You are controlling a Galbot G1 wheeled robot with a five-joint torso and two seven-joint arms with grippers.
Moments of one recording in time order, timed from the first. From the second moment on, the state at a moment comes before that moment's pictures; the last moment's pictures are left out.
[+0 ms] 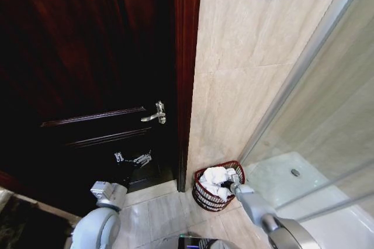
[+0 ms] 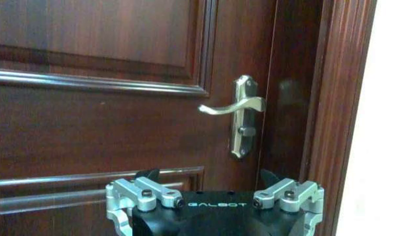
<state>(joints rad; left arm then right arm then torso) 1.74 -1.44 -0.66 -2.39 -0.24 0.17 0.06 -0.64 1.33 0.14 0.32 0.25 -0.04 -0.36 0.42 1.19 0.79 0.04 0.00</state>
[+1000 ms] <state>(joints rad) 1.74 -1.44 -0.66 -2.39 -0.24 0.17 0.06 -0.62 1.35 0.15 0.27 0.19 -0.06 -0.35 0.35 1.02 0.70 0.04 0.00</state>
